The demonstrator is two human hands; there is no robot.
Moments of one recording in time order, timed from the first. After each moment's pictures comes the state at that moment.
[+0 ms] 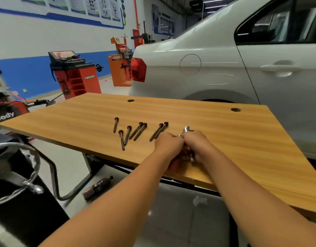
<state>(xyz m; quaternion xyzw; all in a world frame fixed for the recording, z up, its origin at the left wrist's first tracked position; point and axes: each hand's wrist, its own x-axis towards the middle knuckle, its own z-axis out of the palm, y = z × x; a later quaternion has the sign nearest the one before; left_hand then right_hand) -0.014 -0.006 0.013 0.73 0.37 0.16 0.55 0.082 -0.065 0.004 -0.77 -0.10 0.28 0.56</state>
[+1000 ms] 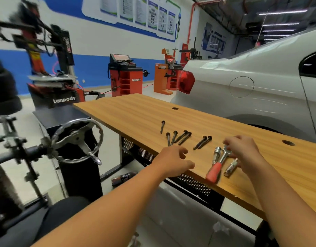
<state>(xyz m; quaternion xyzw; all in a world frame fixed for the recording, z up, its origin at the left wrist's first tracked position) -0.146 0.043 0.000 0.85 0.31 0.17 0.40 0.064 -0.064 0.036 -0.84 -0.21 0.12 0.49</state>
